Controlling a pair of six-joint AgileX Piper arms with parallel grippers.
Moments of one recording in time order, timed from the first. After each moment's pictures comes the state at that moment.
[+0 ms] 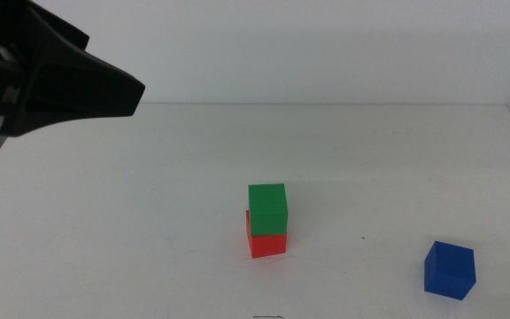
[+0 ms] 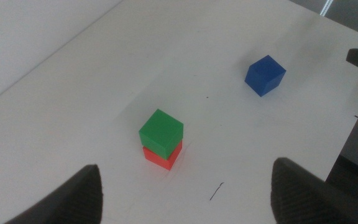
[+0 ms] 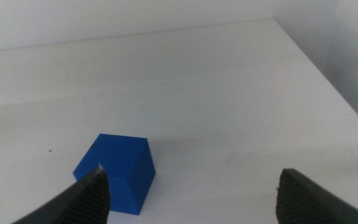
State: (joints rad) left arm -0.17 1.05 -1.42 -0.62 1.26 0.71; right arm 0.02 -0.01 0.03 -0.09 0.35 0.20
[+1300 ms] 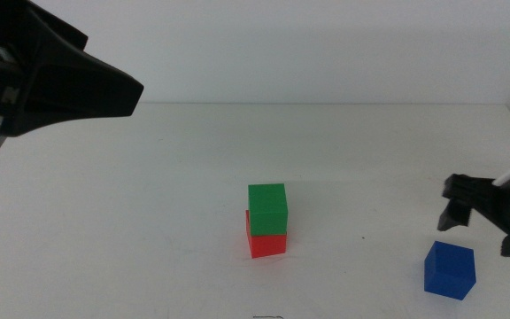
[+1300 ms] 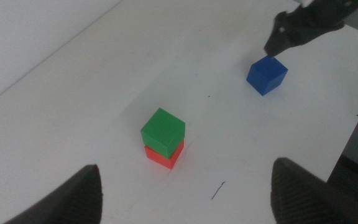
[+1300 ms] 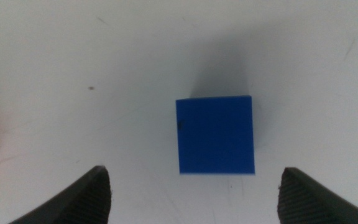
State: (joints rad) left arm -0.17 1.05 -1.42 -0.62 1.26 0.71; right arm 0.25 1.33 -0.90 0.01 0.86 0.61
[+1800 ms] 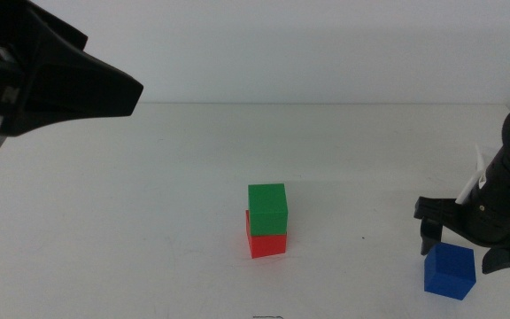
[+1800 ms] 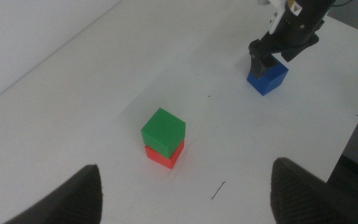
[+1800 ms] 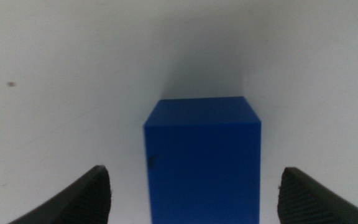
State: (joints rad) left arm -0.17 1.05 -1.42 -0.62 1.26 0.71; right arm 0.25 1.61 -0.99 -0.01 0.90 0.60
